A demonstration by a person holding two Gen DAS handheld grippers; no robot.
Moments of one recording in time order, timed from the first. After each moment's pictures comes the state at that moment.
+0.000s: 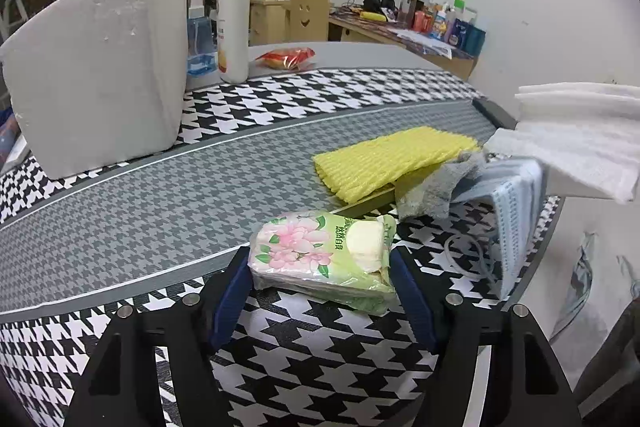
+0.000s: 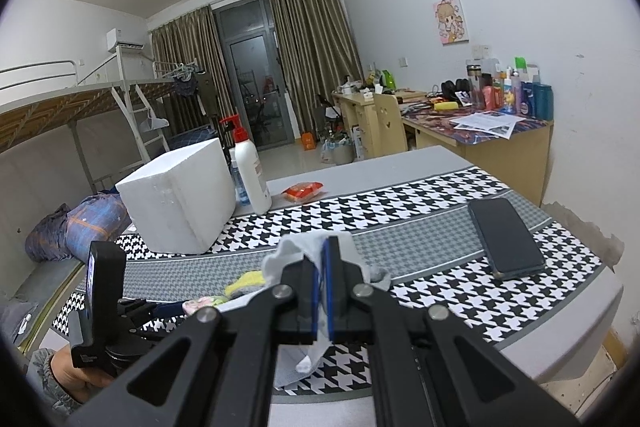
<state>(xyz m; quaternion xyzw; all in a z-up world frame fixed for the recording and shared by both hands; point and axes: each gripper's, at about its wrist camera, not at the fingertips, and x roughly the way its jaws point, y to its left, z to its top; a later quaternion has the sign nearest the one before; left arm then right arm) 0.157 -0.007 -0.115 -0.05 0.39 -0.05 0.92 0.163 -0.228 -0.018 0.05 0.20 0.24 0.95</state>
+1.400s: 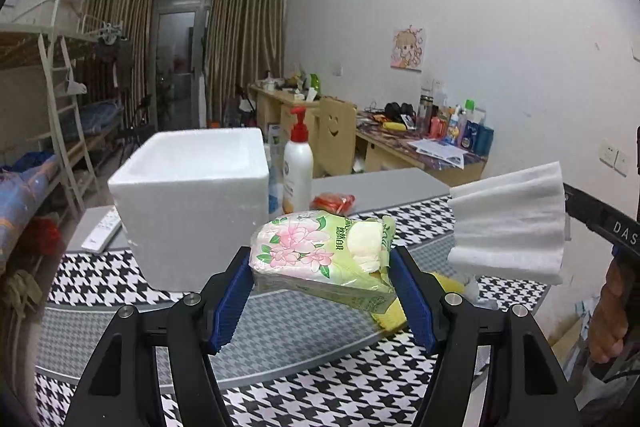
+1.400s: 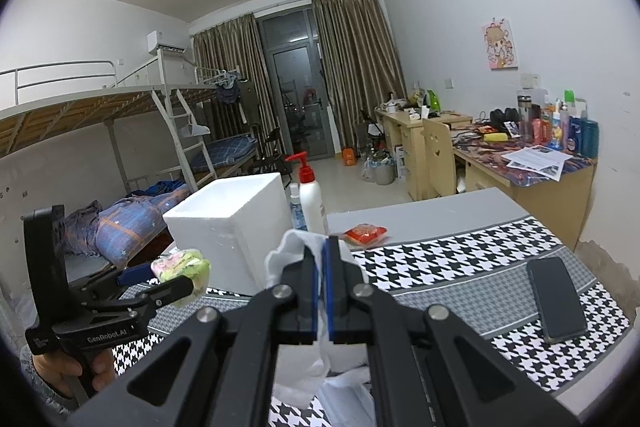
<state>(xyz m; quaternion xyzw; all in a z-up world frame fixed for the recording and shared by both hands) 0.111 0.049 0.006 -0.05 0.22 0.00 0.97 0.176 -0.168 0.033 0.03 0.17 0.31 0.93</state>
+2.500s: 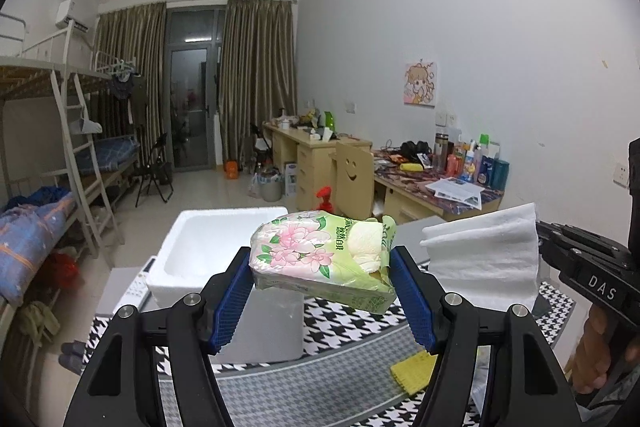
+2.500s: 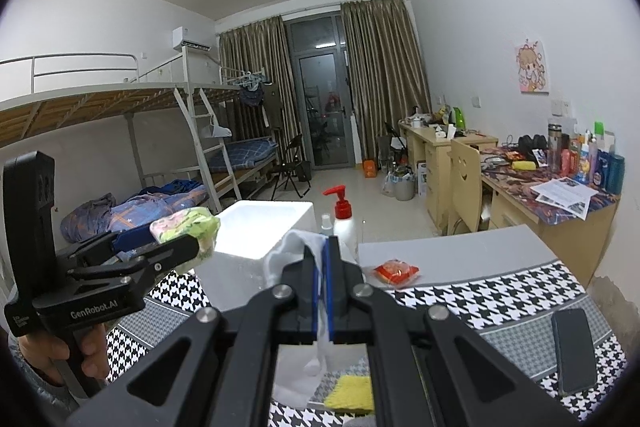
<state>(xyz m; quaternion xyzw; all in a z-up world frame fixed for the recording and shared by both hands) 0.129 0.069 0.071 -0.03 0.16 0.03 0.99 0.193 -0.119 0.068 0.01 0.15 0.34 0.93</state>
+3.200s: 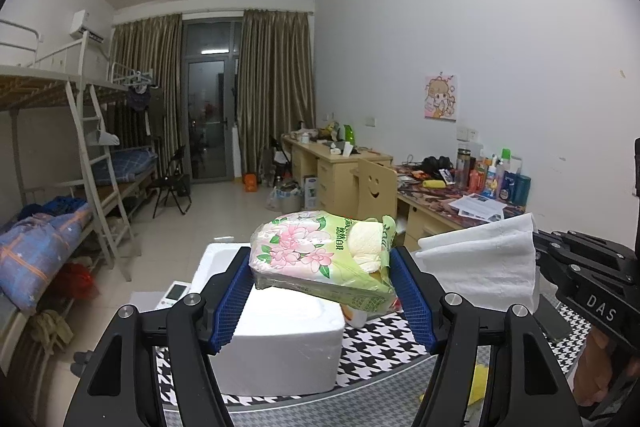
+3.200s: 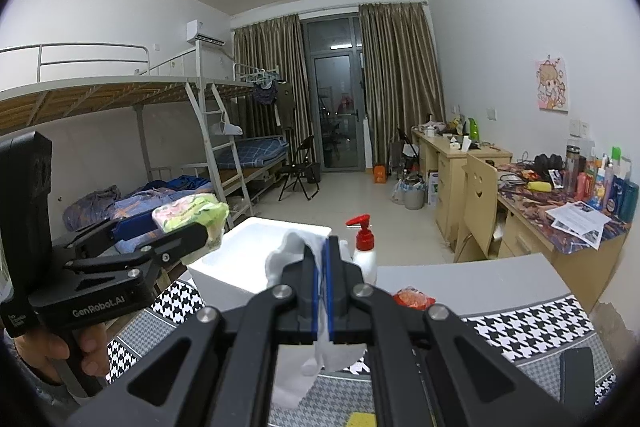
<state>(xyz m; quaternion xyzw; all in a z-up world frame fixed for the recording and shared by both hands) 0.152 0.098 0.092 -0.02 0.14 0.07 0.99 0.212 -0.080 0.090 -0.02 0.14 0.36 0.92</state>
